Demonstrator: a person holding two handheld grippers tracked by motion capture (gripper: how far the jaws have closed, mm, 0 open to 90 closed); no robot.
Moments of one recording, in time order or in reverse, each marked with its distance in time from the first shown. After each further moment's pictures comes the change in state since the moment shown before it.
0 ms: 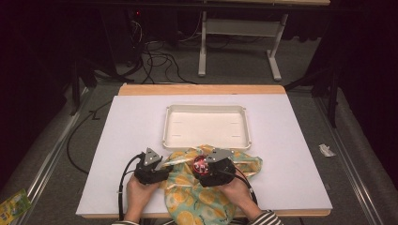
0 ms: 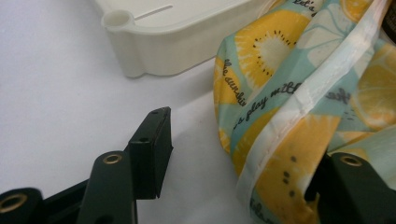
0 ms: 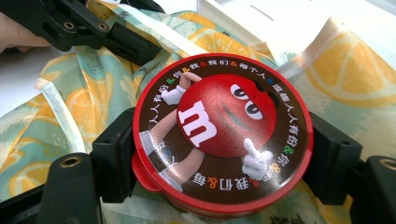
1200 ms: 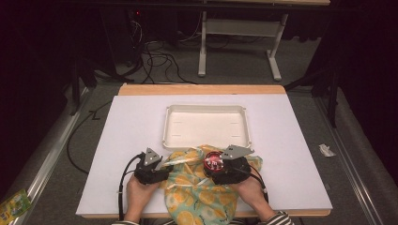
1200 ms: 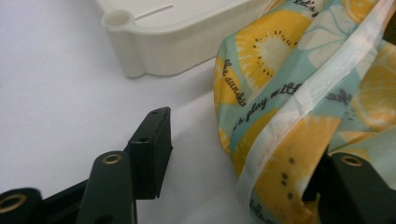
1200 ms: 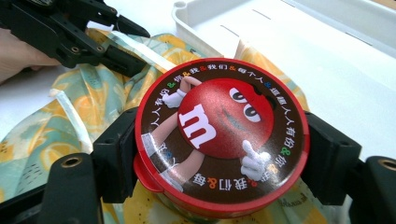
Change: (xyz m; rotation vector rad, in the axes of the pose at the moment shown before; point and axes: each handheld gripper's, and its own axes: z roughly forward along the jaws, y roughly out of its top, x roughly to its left) left arm 0.000 0.000 0.000 0.000 0.001 0.000; right arm -0.016 -0.002 -0.043 -0.060 -0.023 0.040
